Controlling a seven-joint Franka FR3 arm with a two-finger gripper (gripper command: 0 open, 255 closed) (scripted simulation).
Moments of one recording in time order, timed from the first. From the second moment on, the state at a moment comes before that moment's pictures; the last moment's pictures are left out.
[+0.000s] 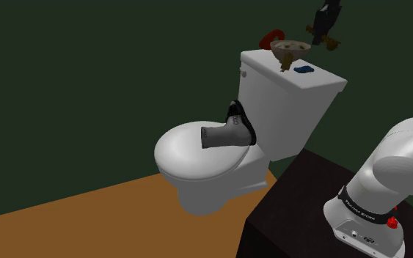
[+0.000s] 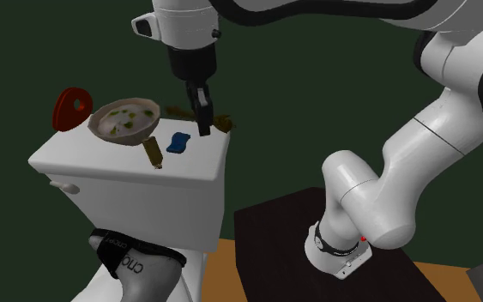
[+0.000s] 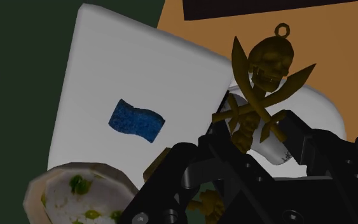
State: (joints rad) arm -0.09 -0.56 -0.26 -2.00 -0.16 1.47 -0.31
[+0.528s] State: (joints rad) arm -0.09 -0.48 -0.28 -1.85 -0.16 1.40 -0.35
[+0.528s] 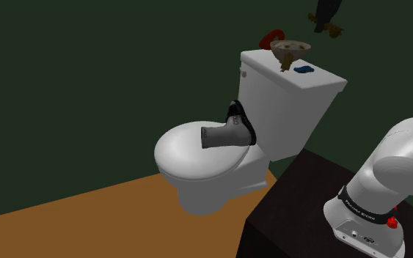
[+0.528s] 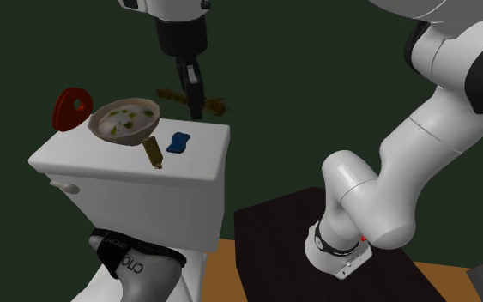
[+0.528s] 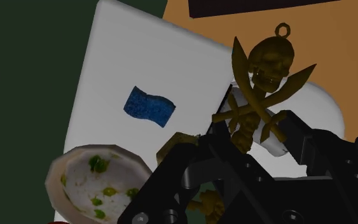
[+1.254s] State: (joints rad) arm -0.12 -0.04 -0.46 -1.42 -0.04 1.40 -0.56
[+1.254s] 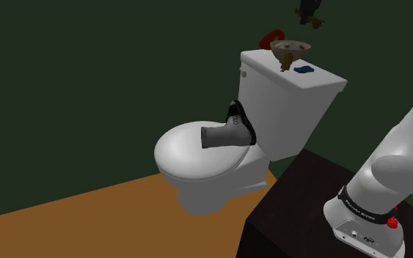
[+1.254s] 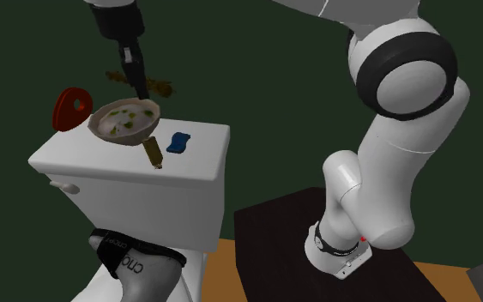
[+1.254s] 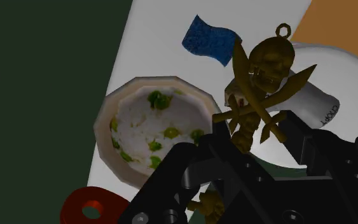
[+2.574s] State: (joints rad) arm -0.31 0.32 -0.45 -1.14 0.12 1.46 -0.70
